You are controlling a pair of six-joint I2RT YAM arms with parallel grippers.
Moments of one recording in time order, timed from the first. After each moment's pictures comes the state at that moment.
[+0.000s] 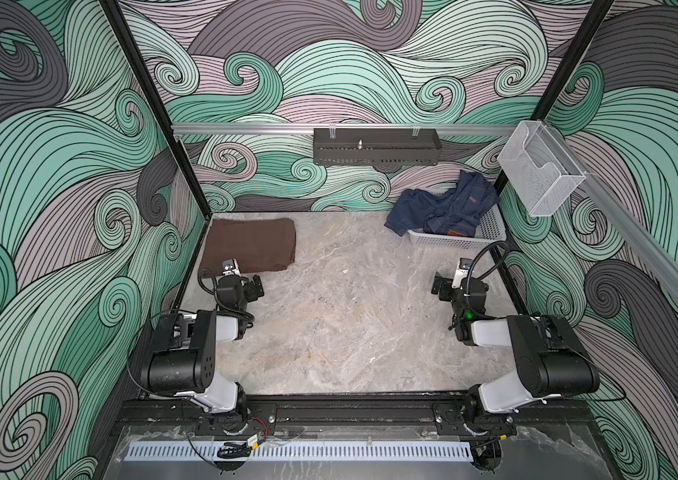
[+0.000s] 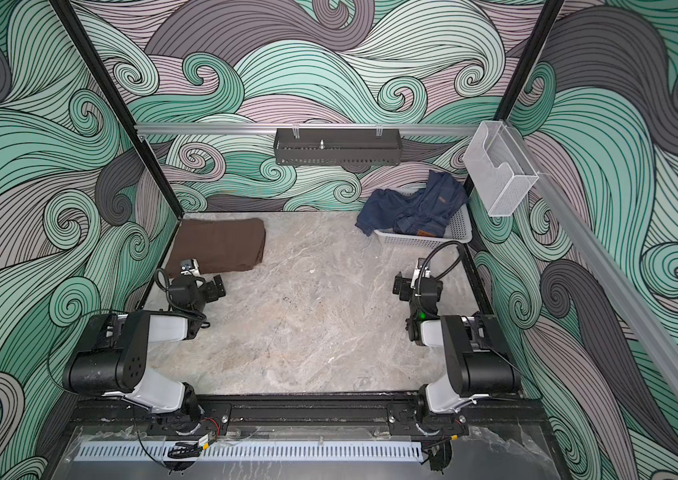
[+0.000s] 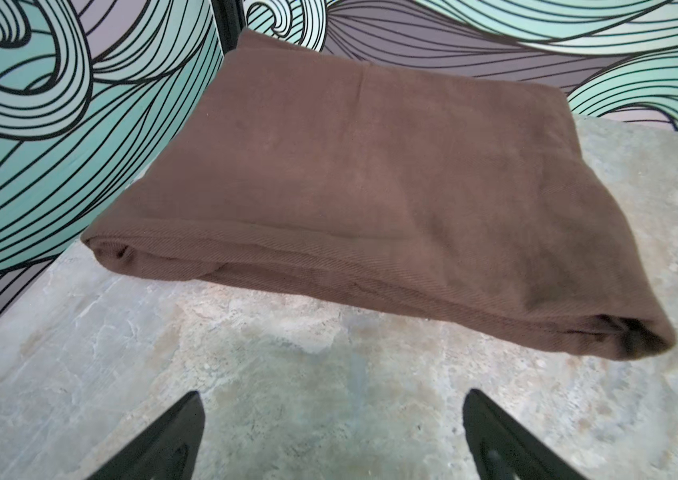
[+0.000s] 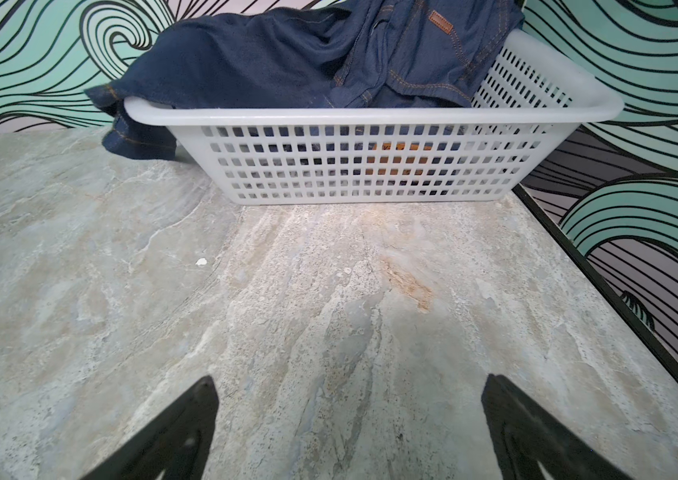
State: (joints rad) left arm 0.09 1.54 0.41 0.66 -0.15 -0.12; right arm 0.04 1.54 0.37 0.80 0.18 0.01
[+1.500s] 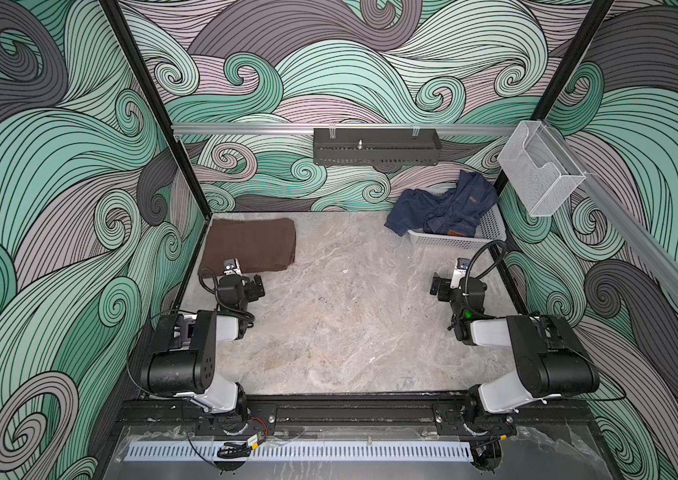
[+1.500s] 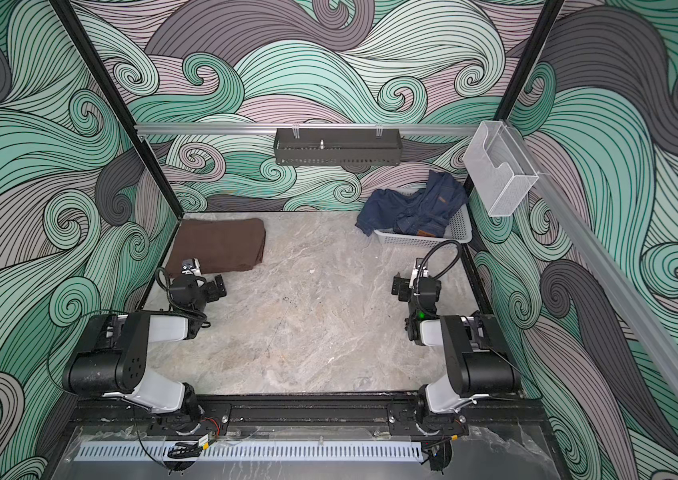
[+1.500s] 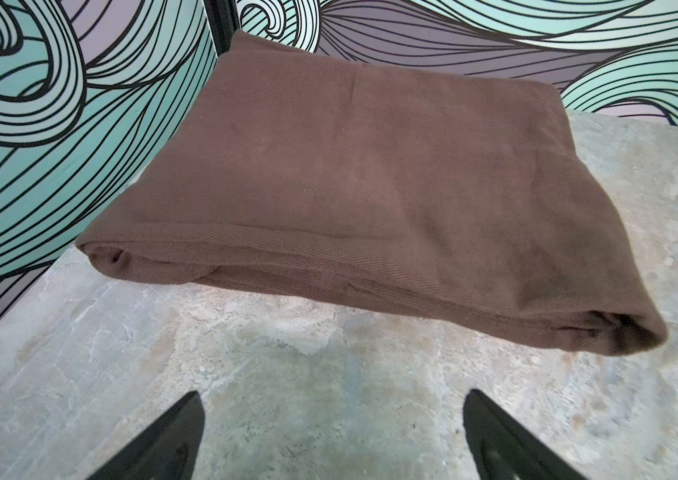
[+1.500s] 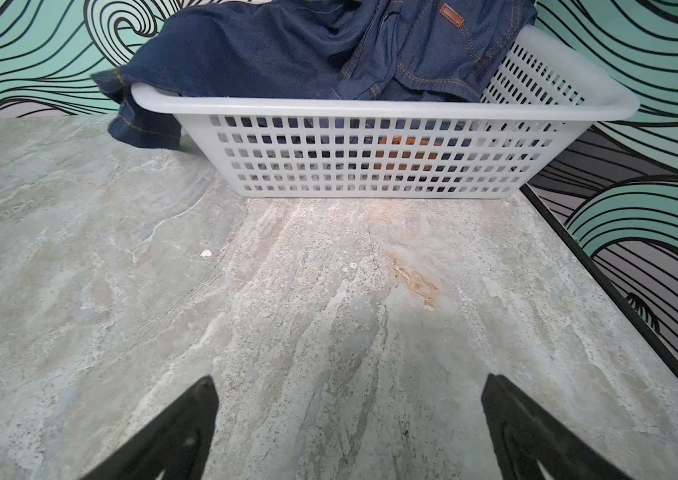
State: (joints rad) left arm 0.08 1.53 0.41 0.65 -0.15 -0.12; right arm 0.05 1.54 0.37 0.79 0.18 0.01
